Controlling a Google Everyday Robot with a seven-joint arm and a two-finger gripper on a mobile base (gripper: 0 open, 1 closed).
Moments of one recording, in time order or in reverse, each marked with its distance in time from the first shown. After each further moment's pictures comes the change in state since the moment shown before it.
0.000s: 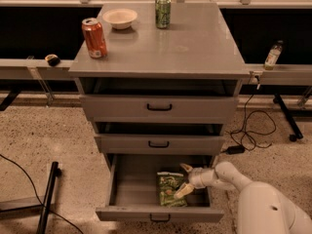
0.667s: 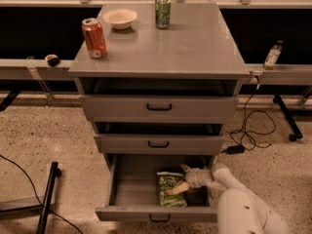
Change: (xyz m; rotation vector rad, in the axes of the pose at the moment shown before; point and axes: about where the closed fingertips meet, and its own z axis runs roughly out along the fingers) arm 0.042 -0.038 0.039 0.070 -0.026 0.163
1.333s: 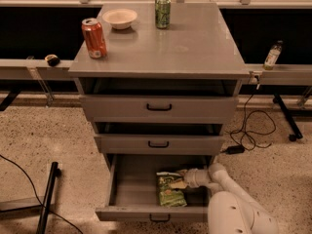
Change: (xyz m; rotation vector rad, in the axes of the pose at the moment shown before) arm 0.015 -0.011 0.020 -0.002 0.021 0.034
